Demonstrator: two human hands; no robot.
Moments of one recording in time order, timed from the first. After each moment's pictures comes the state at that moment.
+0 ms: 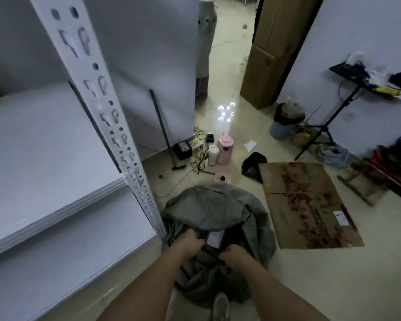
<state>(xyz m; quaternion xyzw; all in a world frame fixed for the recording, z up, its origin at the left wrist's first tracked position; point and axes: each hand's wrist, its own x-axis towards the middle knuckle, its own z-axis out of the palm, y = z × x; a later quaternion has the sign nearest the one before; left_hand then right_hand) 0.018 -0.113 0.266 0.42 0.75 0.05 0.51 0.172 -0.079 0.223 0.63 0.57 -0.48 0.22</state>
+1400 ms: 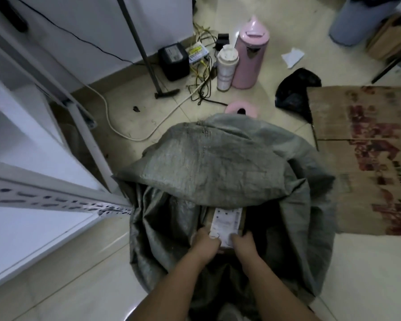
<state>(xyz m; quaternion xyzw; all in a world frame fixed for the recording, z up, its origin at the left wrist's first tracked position) 0.083 0.000 -0.249 0.11 0.73 0.20 0.64 0.193 0.035 -0.292 0.76 0.27 -0.59 -0.01</state>
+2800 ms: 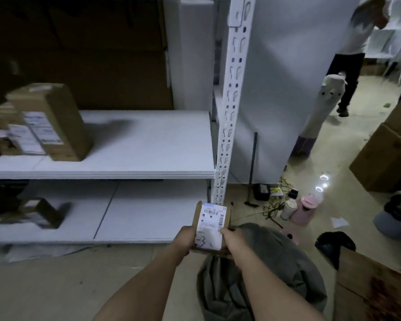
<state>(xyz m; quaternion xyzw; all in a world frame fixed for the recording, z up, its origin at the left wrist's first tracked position) 0.037 -0.278 0.381 0.00 0.78 0.46 0.43 0.110 -0.152 0.344 0.50 0.58 -0.64 0.00</state>
